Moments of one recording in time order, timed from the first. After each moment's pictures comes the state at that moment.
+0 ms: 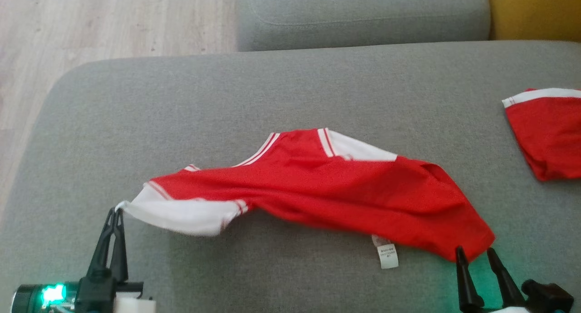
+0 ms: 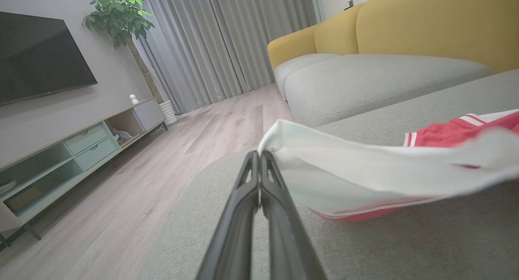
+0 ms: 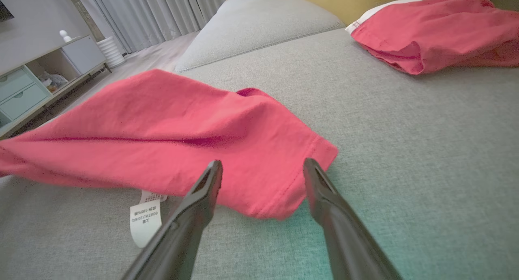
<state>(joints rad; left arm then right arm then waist) 0.10 0.25 -0.12 0.11 0.00 0.19 -0.25 0.19 -0.11 0.05 0.32 0.33 0.12 -0.26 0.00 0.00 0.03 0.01</state>
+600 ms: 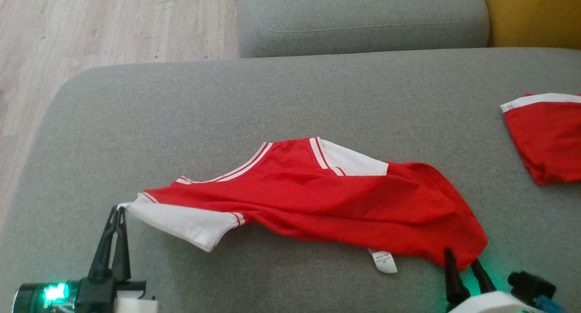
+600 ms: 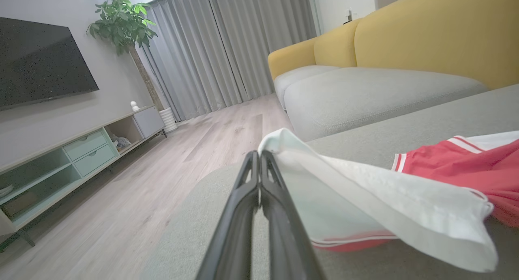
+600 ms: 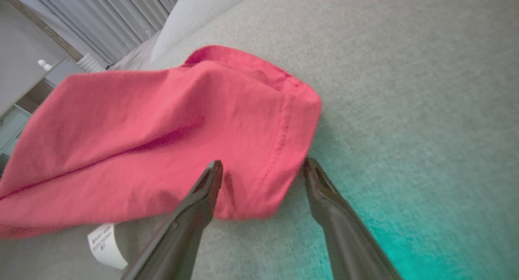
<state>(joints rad) 0.11 0.26 -0.13 0.09 -0.02 0.19 -0.25 0.03 -0.11 0.13 0.63 0.58 0.12 -0.26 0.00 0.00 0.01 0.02</state>
